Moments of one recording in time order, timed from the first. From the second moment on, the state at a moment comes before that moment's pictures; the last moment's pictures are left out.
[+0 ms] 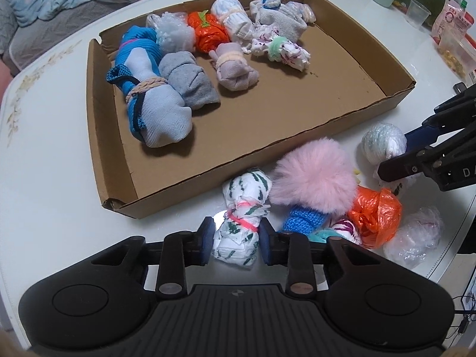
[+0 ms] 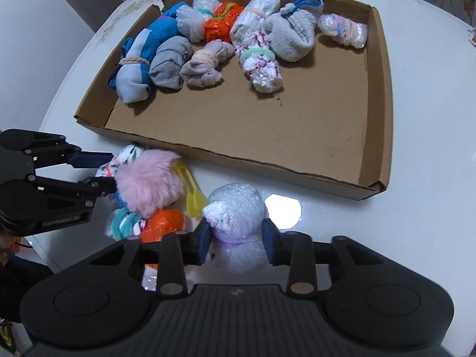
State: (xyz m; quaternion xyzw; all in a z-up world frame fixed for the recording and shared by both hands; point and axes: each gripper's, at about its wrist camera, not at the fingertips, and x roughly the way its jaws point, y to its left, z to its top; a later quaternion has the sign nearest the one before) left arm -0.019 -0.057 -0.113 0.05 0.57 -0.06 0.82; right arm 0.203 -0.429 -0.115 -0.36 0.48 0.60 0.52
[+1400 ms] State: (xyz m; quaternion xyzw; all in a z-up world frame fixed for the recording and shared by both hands) left arm 0.121 -0.139 -0.097 -0.07 0.52 -0.07 0.85; right arm 0.300 -0.372 -0.061 -0.25 0.41 0.62 0.62
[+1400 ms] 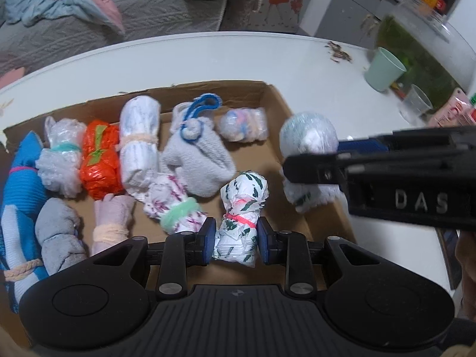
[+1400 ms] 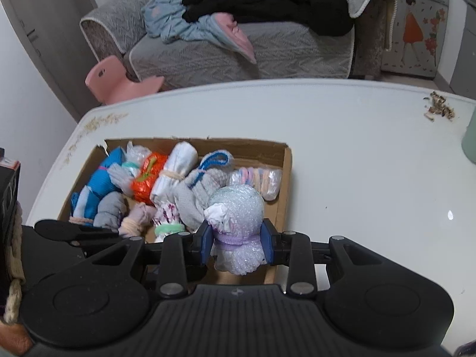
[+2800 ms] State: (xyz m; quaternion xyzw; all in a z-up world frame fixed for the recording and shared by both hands) left arm 0.100 -0.143 -0.065 -0.06 0.52 -0.08 0.85; right arm 0.294 -0.367 -0.068 -0.30 0.41 0.62 0.60
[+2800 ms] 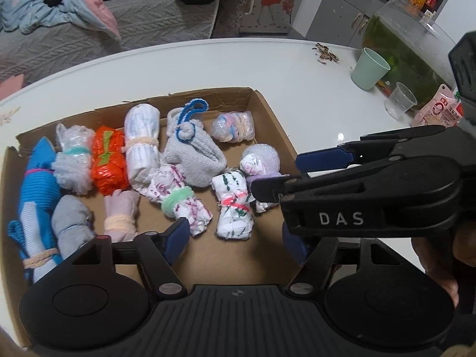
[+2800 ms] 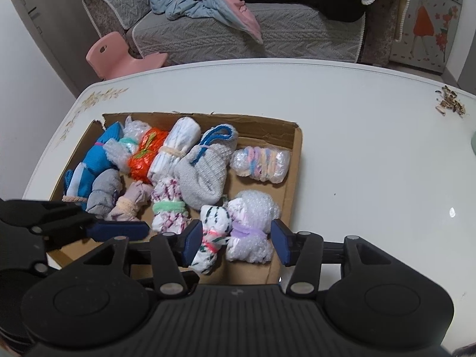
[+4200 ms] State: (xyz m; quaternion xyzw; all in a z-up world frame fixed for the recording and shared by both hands) left arm -0.062 -0.076 -0.083 -0.04 0.58 -0.04 0.81; right arm 0.149 -0.503 -0.102 -0.49 0.33 0.71 0.38
